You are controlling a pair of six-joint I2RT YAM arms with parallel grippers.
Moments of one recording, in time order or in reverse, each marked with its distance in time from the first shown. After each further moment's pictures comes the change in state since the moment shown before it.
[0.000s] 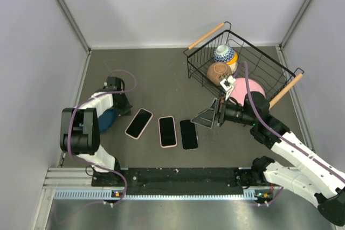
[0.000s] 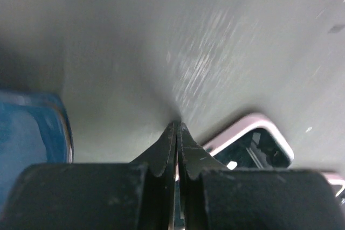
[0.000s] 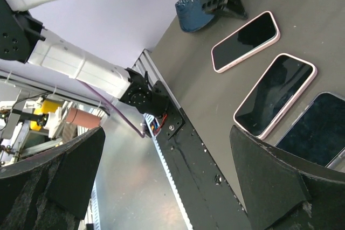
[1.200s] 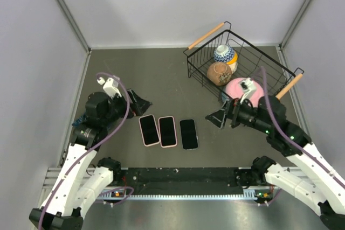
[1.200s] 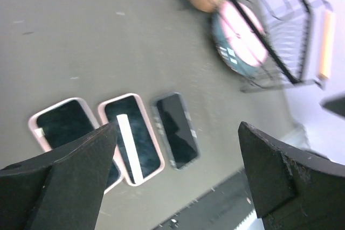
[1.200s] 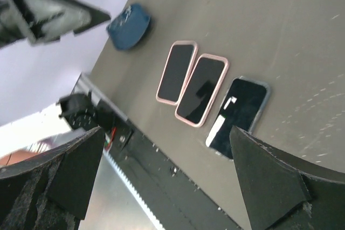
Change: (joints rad) left arm -0.241 -0.919 -0.166 0.006 0.233 -0.108; right arm -0.005 -0.141 0.114 -0.394 0.267 -0.135
